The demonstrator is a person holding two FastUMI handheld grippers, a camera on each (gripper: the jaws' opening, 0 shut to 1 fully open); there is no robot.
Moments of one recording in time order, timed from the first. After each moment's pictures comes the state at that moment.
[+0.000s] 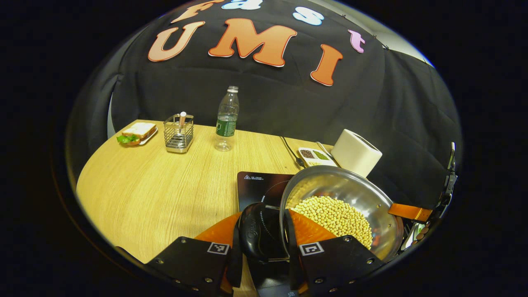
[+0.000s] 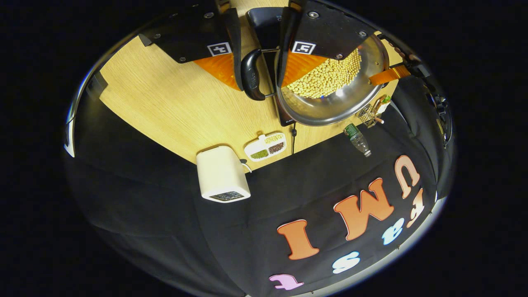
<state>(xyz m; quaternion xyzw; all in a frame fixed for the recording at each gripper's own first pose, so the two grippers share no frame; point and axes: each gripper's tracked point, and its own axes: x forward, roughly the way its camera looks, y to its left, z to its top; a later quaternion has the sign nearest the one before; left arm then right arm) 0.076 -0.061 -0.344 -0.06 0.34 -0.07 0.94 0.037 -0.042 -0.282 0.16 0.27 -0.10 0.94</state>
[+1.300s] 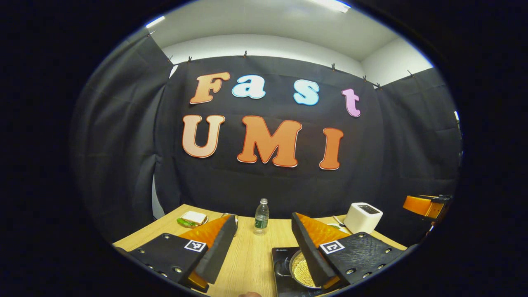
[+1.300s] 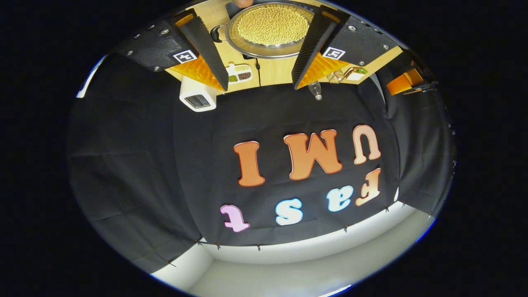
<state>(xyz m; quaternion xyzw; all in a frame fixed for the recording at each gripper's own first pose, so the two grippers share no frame) 0.027 -0.021 -0.043 0.02 0.04 0.01 1.00 0.005 0.034 -0.030 0.05 0.03 -0.05 1.00</state>
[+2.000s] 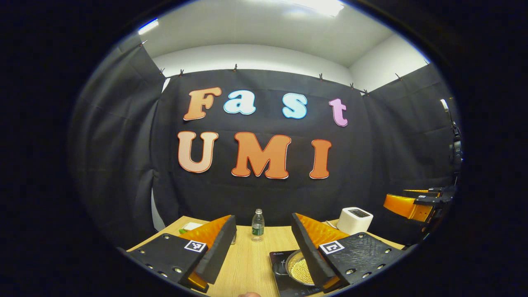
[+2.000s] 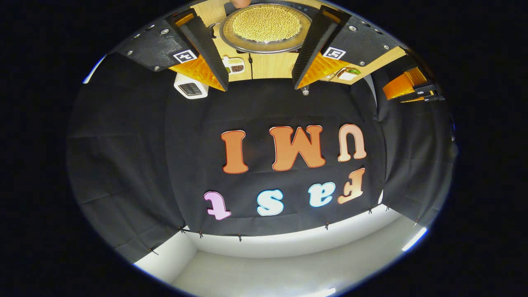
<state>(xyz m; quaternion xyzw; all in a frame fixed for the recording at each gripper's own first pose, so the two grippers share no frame) -0.005 -0.029 -0.008 0.04 0.02 -0.01 1.00 -0.010 0.058 -0.006 0.03 0.01 -0.02 1.00</state>
